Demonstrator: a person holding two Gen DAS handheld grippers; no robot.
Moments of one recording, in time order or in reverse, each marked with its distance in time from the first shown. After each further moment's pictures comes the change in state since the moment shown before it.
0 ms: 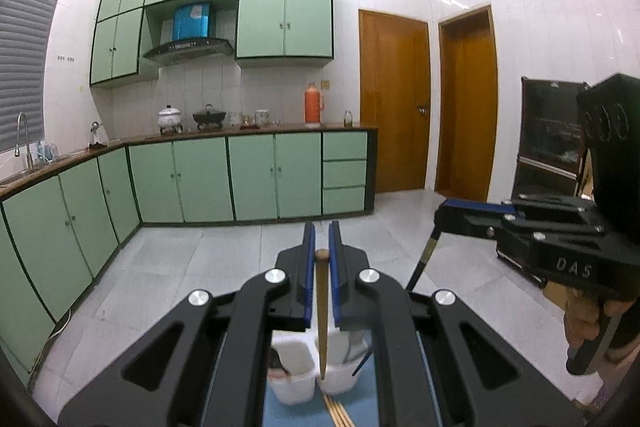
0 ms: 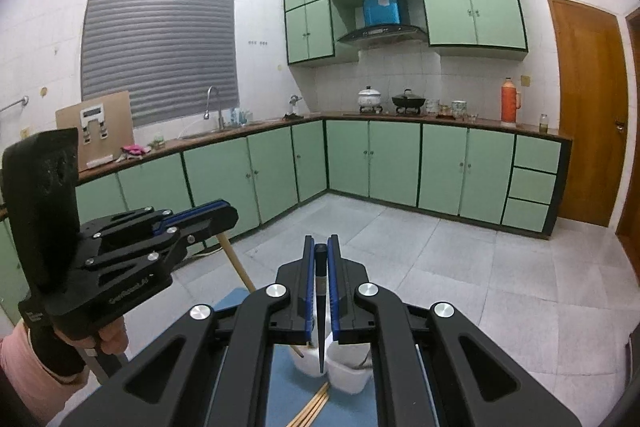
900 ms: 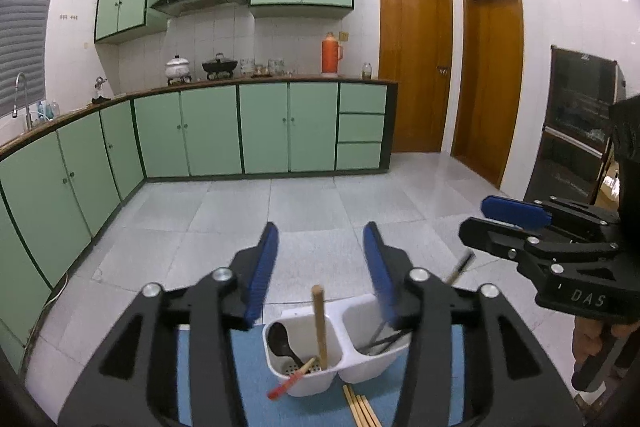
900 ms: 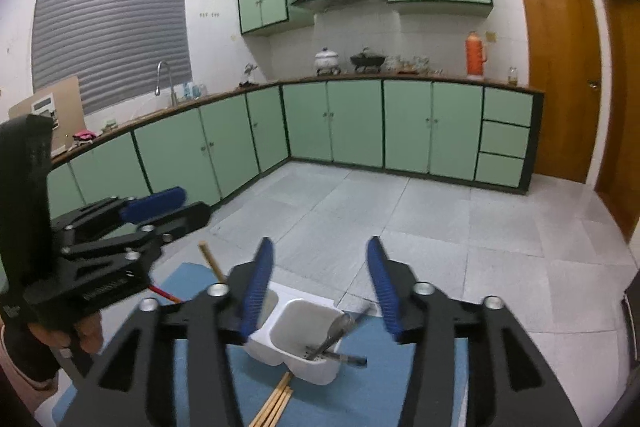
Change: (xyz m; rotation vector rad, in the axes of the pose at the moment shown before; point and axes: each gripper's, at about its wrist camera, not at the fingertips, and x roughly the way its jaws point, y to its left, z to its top) left arm 0.088 0.037 -0.064 -0.043 0.156 0.042; right arm 0.081 -0.037 -0.075 0.083 0.099 -0.135
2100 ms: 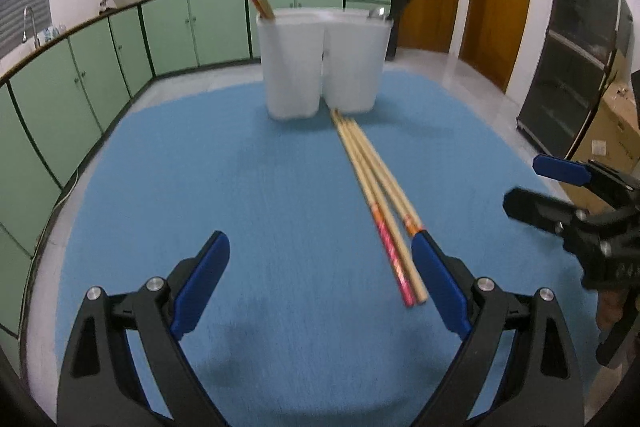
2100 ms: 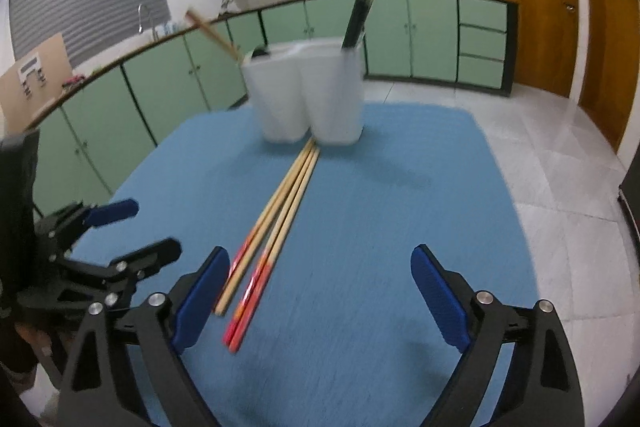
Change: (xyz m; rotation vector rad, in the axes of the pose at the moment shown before) left arm -0.086 -0.020 -0.248 -0.009 0.387 0.042; right arm -0.059 0.053 -0.245 0.099 0.277 -0.042
